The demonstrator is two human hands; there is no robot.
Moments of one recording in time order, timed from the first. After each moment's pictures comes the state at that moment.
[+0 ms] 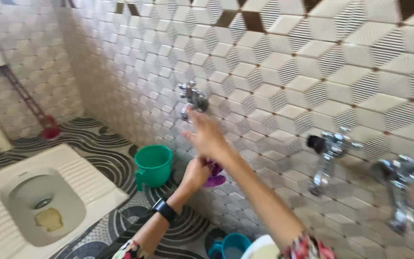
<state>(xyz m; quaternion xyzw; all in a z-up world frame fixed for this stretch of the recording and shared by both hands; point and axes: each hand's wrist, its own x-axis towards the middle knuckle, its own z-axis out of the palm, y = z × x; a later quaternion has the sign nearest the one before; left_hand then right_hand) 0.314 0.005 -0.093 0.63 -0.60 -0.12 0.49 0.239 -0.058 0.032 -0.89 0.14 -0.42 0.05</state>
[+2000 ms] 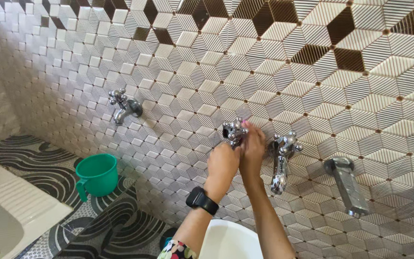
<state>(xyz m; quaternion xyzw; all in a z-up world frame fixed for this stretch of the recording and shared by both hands) 0.010 -0.016 0.020 0.70 -0.57 -0.02 0.42 -0.075 -0.066 -0.002 -0.68 0.30 -0.66 -0.09</state>
